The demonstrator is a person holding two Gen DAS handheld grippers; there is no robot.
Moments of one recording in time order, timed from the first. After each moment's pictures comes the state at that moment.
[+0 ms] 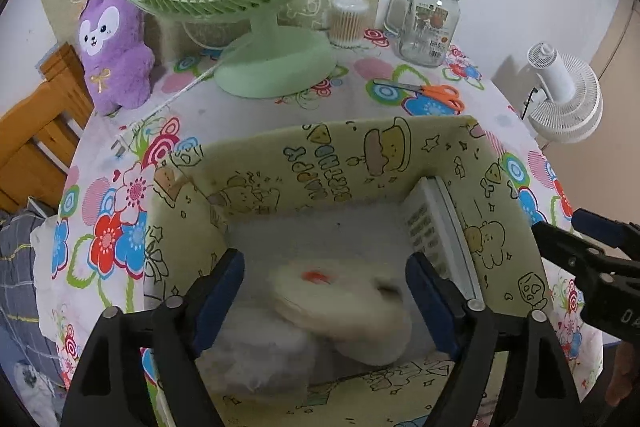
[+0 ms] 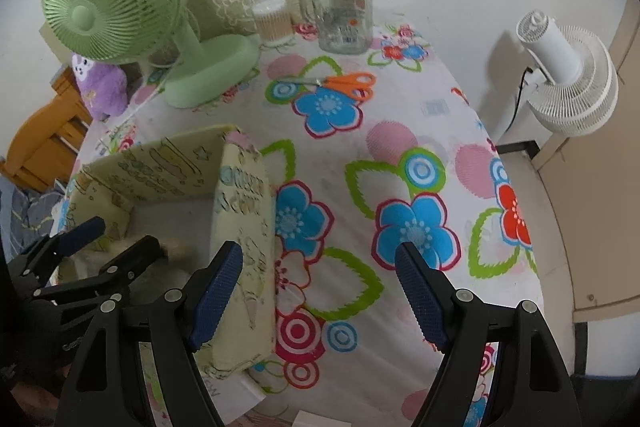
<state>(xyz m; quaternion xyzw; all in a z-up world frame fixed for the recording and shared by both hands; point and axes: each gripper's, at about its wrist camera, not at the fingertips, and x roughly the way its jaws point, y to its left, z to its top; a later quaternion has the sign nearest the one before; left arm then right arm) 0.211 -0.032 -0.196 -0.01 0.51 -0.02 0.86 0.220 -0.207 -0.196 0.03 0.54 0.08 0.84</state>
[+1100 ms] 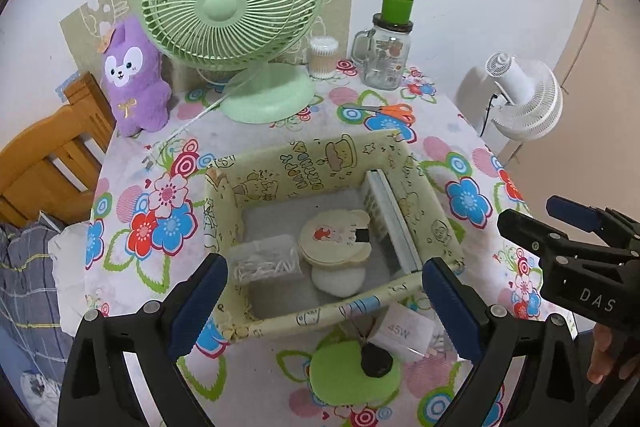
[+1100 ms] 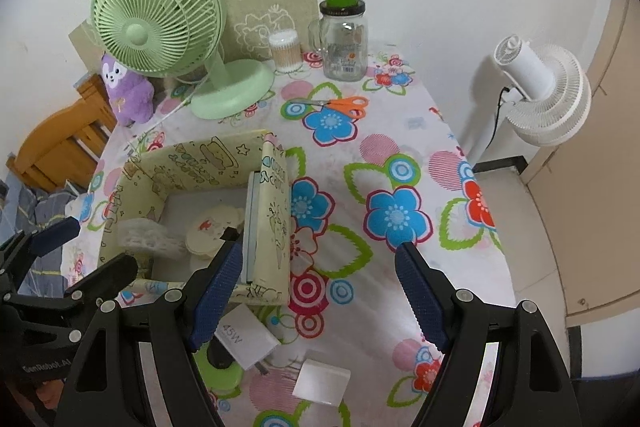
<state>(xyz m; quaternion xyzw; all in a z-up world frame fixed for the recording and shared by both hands) 0.138 -0.039 -0.123 0.00 0.48 -0.05 0.88 0.152 -0.210 -0.134 0.02 0.49 0.07 0.87</state>
